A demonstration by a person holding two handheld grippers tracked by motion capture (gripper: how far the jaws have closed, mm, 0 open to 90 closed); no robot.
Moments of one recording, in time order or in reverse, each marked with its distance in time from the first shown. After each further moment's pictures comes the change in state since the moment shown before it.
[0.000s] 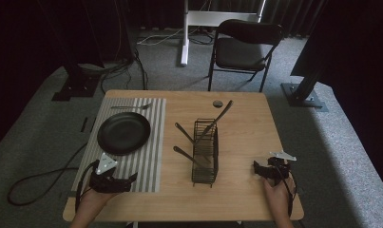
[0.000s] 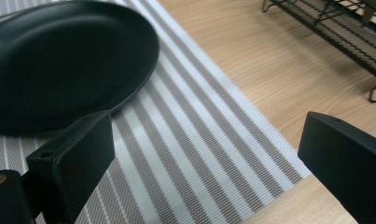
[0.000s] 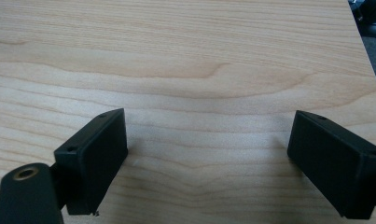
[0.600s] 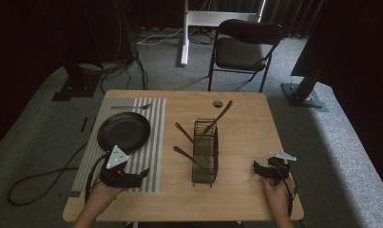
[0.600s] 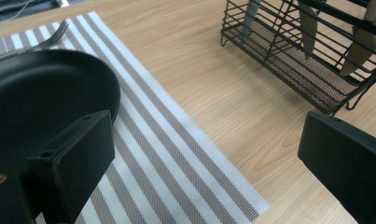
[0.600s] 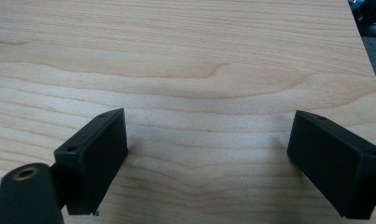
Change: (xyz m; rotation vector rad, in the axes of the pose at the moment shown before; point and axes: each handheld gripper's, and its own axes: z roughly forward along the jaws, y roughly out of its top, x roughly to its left) left arm -0.025 0.038 0.001 -0.049 -0.103 0.067; right arm 0.000 0.000 0.000 0.000 0.000 0.002
